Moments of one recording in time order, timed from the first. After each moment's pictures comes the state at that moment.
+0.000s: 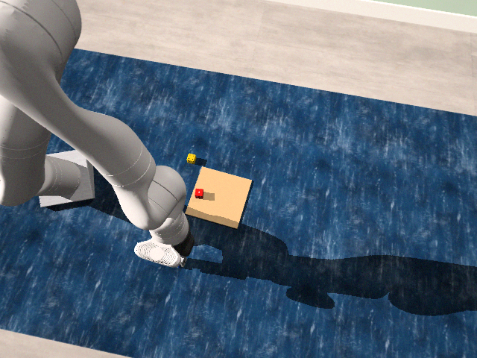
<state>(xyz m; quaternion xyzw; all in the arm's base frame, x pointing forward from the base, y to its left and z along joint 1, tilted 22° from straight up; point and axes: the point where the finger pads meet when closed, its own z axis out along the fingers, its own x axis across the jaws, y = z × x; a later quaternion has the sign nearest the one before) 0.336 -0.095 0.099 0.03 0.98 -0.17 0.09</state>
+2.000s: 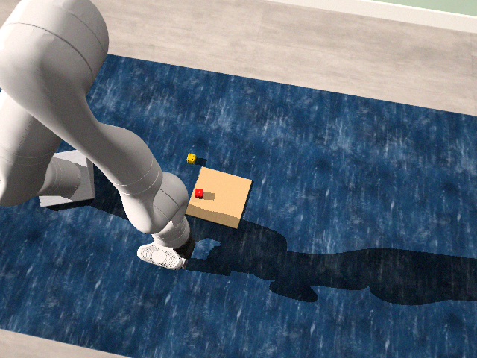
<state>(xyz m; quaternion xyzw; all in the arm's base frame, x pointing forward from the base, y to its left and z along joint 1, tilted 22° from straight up) 0.340 -0.103 0.077 0.03 0.98 -0.17 0.09</state>
